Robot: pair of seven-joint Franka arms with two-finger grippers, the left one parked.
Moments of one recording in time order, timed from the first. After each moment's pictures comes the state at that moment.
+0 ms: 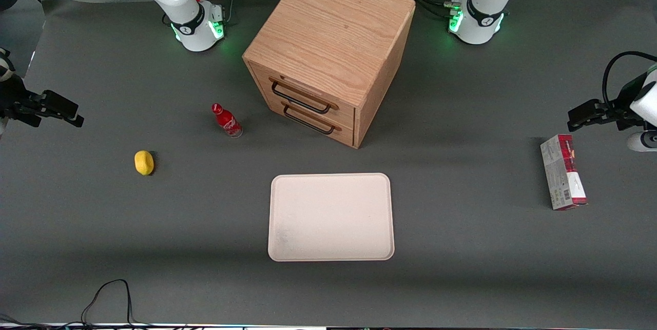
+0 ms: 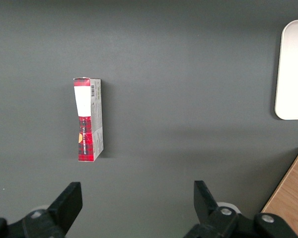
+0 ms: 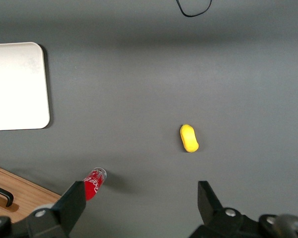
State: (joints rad) arm -0.03 0.01 -0.01 -1.58 0.01 1.63 0.01
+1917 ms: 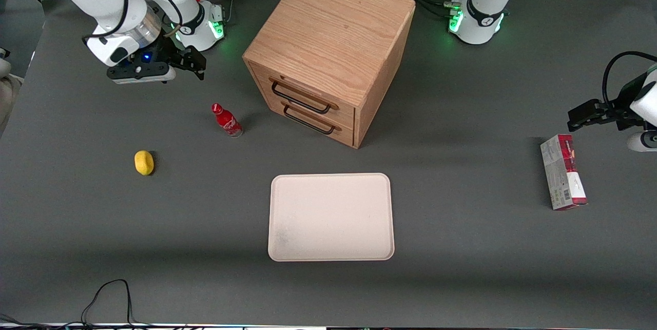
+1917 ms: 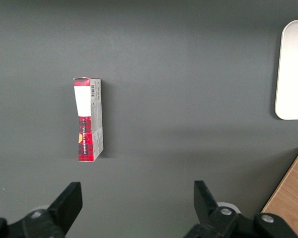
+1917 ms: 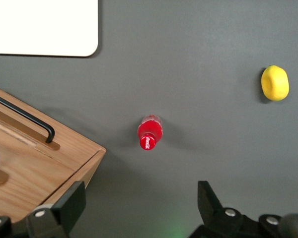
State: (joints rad) arm 0.38 -0.34 -0.01 -2.20 0.02 1.85 0.34
